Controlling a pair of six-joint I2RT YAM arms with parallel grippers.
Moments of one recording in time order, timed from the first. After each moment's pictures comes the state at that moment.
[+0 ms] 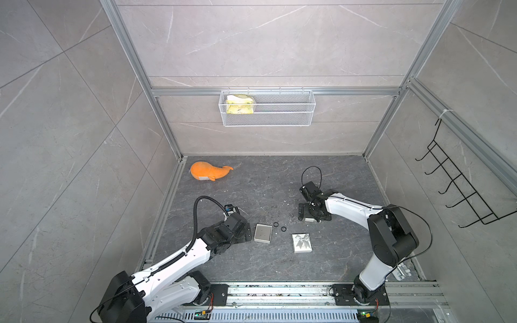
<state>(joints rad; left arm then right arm) -0.76 1.02 0.62 -0.63 -0.28 -0.76 0.49 1.74 1.10 -0.69 0.22 0.55</state>
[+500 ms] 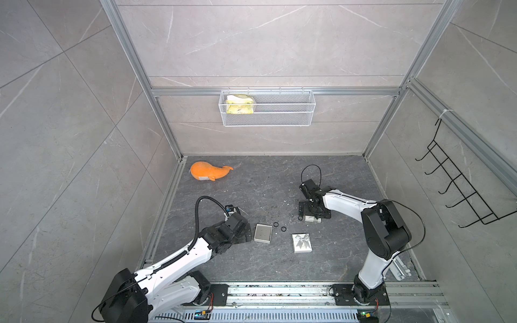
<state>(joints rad) -0.76 1.05 0.62 -0.62 -0.28 -0.76 0.46 1.81 1.15 -0.70 0.22 0.55</state>
